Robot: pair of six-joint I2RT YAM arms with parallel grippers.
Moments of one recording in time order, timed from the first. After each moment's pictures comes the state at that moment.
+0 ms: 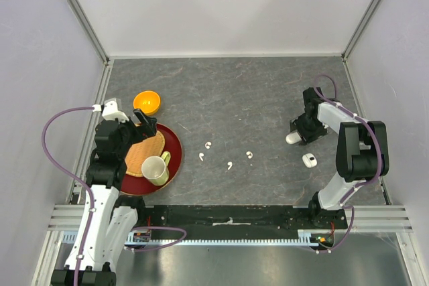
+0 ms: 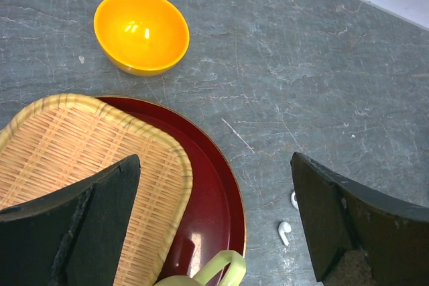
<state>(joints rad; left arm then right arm) -0.03 0.61 0.62 -0.33 0.03 -0.37 0.01 1.70 1.03 -0.70 0.14 1.17</state>
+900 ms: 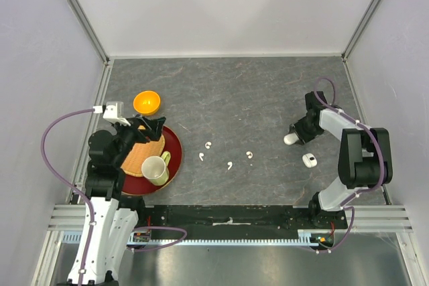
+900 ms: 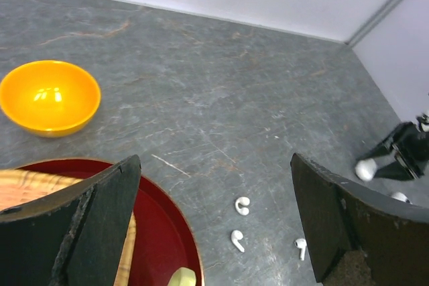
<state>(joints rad) -0.03 0.48 0.57 -0.18 0.27 -0.36 0.00 1.65 0.95 -0.61 0.06 1.12</state>
